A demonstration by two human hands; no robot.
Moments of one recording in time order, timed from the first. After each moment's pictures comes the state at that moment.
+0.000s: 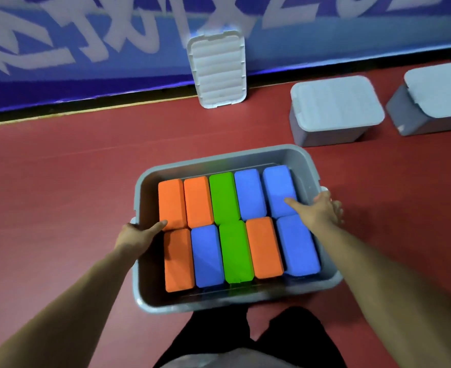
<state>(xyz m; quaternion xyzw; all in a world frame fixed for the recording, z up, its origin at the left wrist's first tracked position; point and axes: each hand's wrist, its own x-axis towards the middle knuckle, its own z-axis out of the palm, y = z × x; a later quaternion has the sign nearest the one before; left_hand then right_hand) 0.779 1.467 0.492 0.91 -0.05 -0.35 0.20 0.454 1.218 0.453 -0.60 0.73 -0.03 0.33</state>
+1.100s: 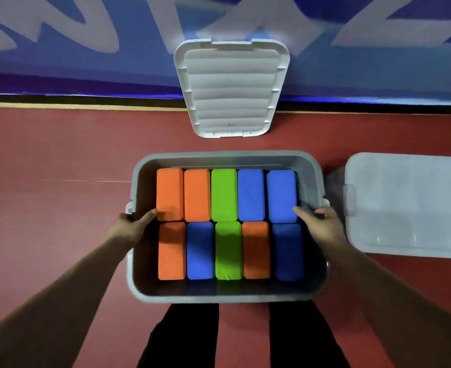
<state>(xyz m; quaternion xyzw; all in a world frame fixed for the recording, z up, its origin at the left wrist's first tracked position) 1.184 0.900 0.226 0.90 0.03 -0.41 0.15 0.833 0.634 0.194 -0.51 0.74 0.02 0.43</state>
